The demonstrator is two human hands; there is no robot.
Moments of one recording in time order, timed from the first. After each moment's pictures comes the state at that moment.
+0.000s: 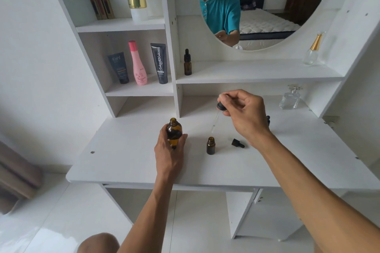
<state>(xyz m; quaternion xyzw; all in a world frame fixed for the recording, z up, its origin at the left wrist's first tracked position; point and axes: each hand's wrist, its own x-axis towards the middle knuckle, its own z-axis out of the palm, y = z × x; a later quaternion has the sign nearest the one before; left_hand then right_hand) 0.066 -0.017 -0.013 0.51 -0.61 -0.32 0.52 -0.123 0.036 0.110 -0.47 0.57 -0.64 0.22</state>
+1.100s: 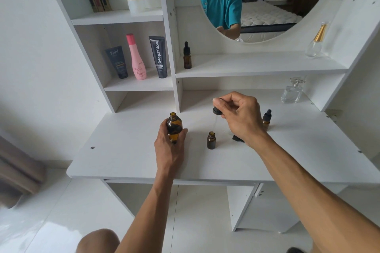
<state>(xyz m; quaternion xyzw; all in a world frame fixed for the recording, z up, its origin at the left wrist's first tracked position) 0.065 -0.020 -0.017 0.52 -0.61 -0.32 0.51 -0.114 0.042 0.100 -0.51 0.61 -0.57 0.18</state>
